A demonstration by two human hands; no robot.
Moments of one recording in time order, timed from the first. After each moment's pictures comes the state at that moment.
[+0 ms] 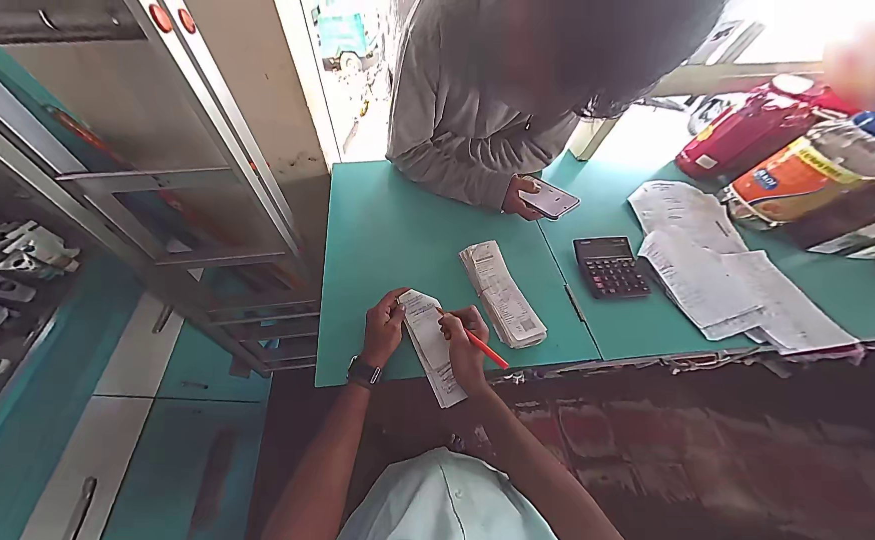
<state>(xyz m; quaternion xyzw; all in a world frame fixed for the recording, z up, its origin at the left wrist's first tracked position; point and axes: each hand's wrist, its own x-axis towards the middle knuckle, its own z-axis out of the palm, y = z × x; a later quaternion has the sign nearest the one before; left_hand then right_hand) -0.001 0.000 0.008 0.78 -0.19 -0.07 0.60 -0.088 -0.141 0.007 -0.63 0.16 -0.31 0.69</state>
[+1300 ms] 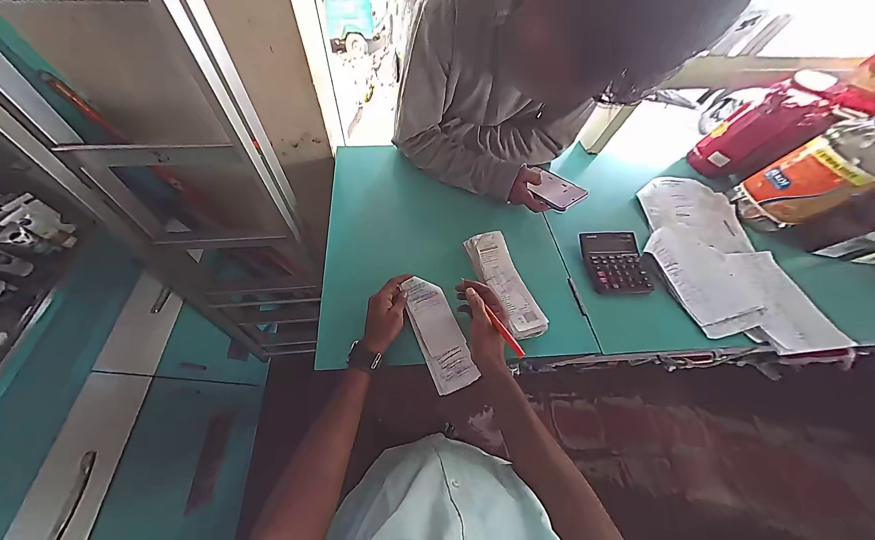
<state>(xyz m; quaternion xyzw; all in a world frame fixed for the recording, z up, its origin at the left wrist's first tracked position) -0.001 0.000 0.005 0.79 -0.17 -0.06 0.58 -0.090 -0.173 0.021 -0.62 0.15 -0.27 0.73</state>
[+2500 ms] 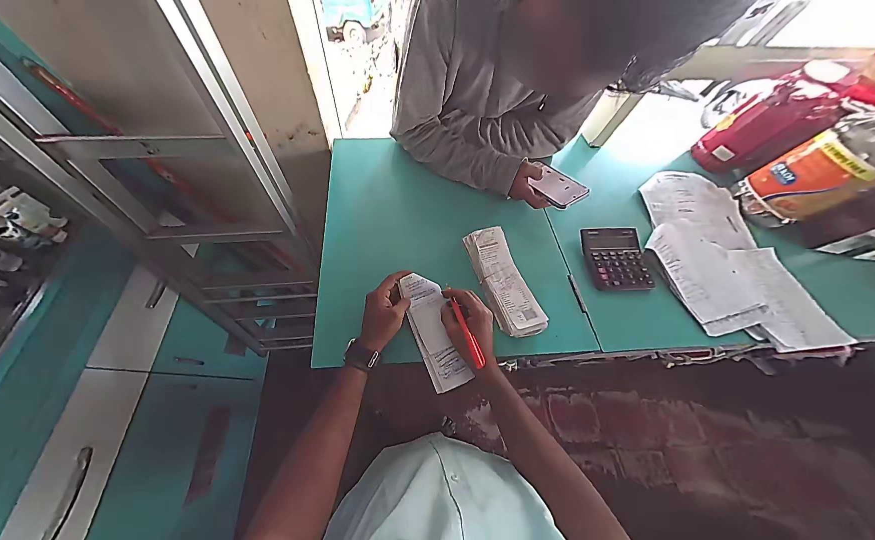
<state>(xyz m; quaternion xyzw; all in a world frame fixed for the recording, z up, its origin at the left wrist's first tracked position) -0.002 -0.001 0.004 0.74 -0.17 -0.10 0.64 -0.091 -0.175 -0.007 -0.85 0.07 -0.25 0.46</state>
